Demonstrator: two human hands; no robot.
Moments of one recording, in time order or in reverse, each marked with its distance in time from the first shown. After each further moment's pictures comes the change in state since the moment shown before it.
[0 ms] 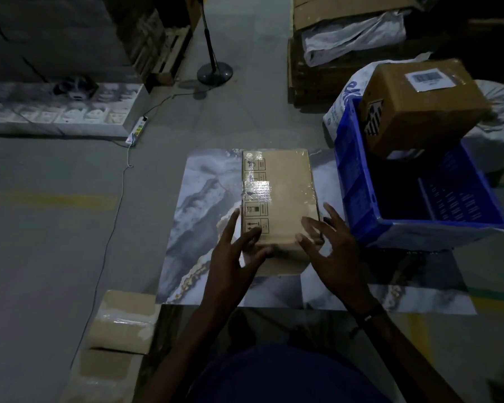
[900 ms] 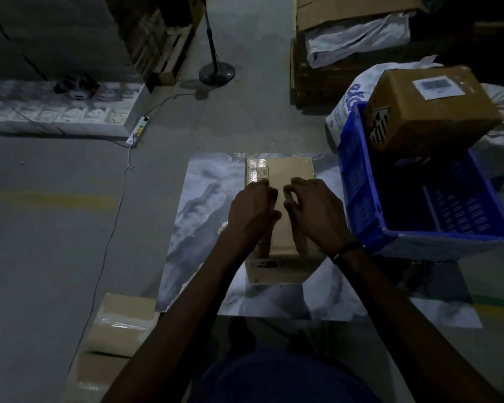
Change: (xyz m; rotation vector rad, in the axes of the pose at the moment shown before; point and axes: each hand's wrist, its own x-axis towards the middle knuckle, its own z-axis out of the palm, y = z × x) left_hand 0.138 0.042 0.005 0.507 -0.332 -0.033; right_hand 0.115 -0.012 0.026 -0.419 -0.231 -0.086
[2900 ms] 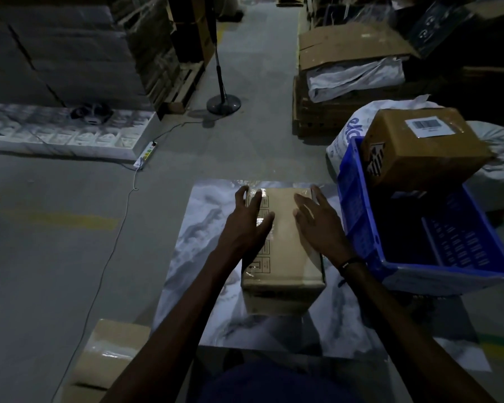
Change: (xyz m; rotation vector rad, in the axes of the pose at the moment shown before) left_hand 0.031 -0.044 0.029 -0.248 0.162 -0.037; right_hand 0.031 0.026 -0.002 0.212 0.073 0.035
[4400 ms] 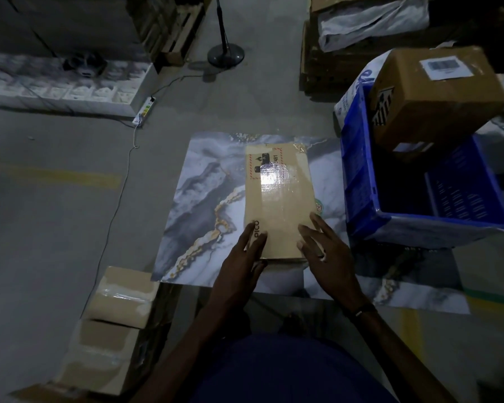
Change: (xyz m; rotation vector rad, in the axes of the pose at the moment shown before) left_hand -0.194 -0.016 0.071 -0.091 -0.006 0.134; right_hand -0.176 0.041 0.025 0.228 0.031 -0.018
